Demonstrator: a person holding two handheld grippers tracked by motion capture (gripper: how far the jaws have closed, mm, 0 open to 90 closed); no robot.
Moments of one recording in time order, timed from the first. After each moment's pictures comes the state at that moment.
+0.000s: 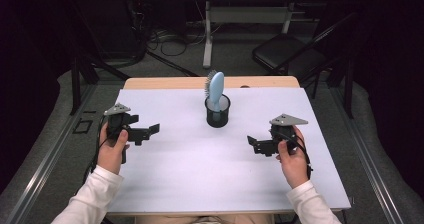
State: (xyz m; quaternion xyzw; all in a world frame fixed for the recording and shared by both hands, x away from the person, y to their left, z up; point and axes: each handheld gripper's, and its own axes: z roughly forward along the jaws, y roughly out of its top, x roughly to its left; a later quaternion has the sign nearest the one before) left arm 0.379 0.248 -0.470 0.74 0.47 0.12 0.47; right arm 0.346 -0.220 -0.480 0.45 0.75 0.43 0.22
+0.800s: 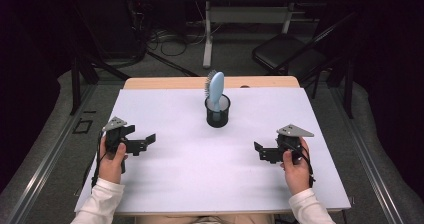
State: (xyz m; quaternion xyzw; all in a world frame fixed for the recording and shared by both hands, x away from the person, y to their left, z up) left arm 0.366 0.263 -0.512 0.73 0.46 0.16 0.48; right arm 0.336 -0.238 -0.512 0.48 0.73 0.43 0.24
